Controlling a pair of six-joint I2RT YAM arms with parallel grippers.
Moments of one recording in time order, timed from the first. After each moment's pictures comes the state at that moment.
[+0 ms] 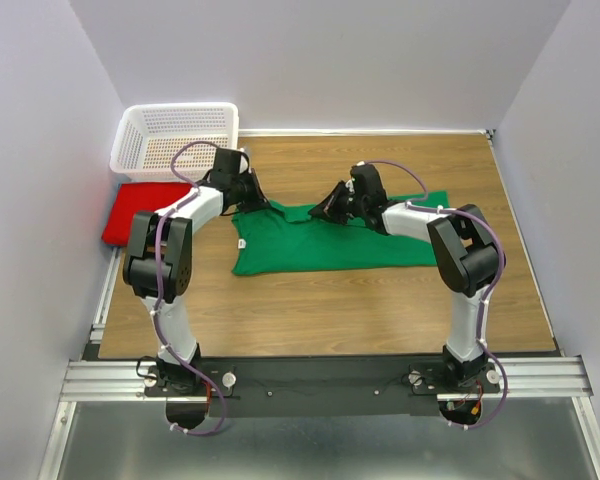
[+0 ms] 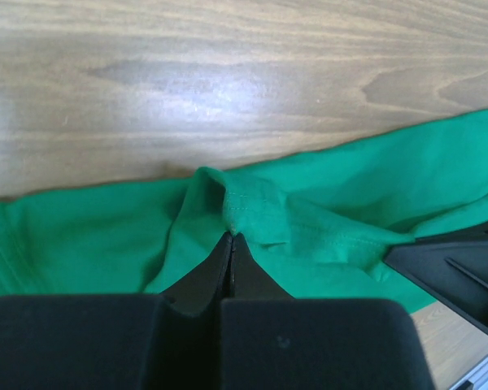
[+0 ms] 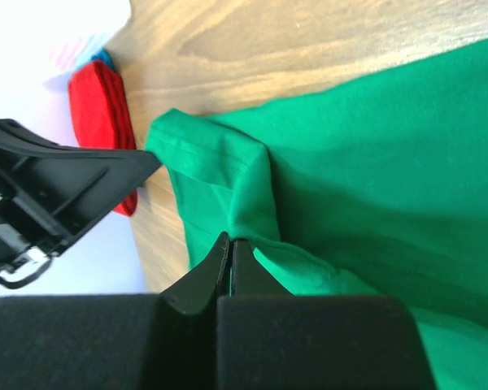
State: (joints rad) left arm -0.21 1.92 1.30 -0.19 0.33 -0.54; right arm 0.48 2.01 1.22 0.21 -0.35 1.04
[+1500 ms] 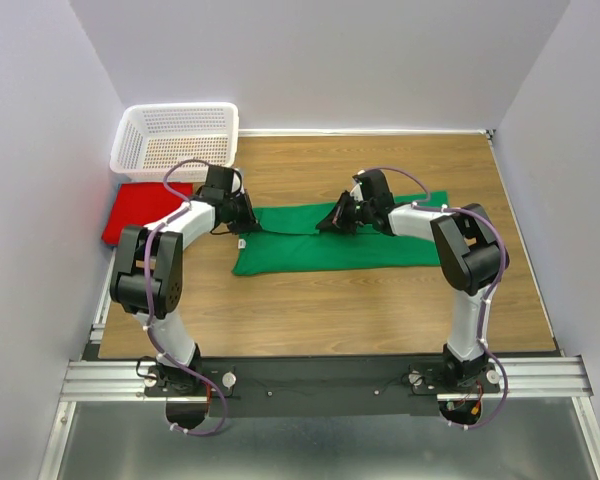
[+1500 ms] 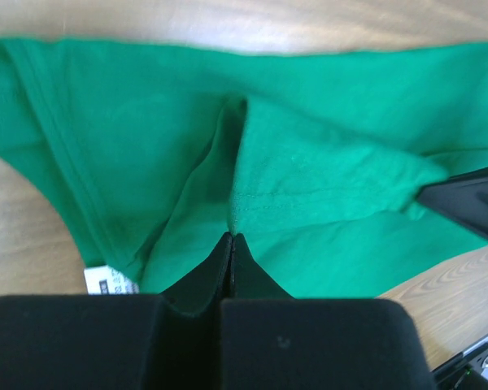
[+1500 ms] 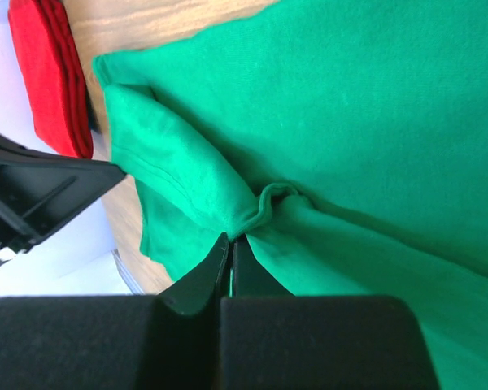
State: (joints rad) left arm -0.19 1.77 1.12 -0.27 0.33 -0.49; right arm 0.43 2.01 1.17 0.12 -0.50 0.90
